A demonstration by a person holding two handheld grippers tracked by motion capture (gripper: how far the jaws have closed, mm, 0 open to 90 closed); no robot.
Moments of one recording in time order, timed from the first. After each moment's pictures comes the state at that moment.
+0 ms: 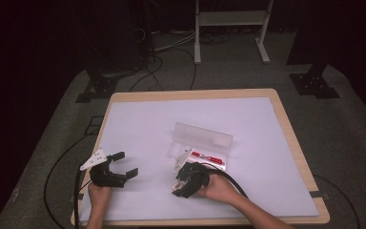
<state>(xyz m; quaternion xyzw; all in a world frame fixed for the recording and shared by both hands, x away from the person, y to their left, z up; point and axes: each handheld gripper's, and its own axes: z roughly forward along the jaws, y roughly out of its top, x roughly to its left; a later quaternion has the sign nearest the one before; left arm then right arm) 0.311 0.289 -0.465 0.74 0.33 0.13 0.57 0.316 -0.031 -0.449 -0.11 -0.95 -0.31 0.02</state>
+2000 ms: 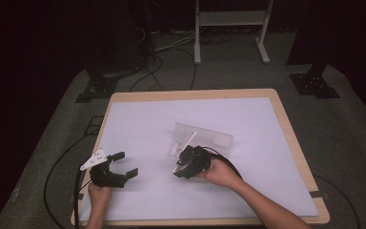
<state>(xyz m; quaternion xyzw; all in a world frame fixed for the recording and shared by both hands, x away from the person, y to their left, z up) 0.311 0.288 -0.465 0.74 0.33 0.13 0.57 0.350 -0.037 -0.416 -0.13 -0.94 -0.31 -0.02</state>
